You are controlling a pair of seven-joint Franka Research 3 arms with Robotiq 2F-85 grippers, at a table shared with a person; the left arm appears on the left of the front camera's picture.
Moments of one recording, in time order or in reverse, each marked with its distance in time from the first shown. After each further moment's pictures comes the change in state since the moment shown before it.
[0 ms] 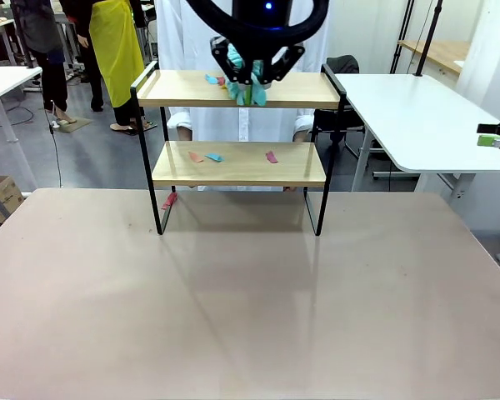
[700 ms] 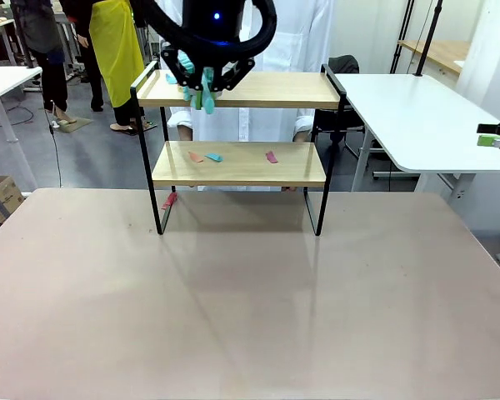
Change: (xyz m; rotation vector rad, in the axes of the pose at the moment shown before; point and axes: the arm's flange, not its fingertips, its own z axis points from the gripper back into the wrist) left arm -0.002 0.056 -0.013 0.132 0.003 -0.005; right arm 0.000 0.000 0.000 0.000 0.000 0.000
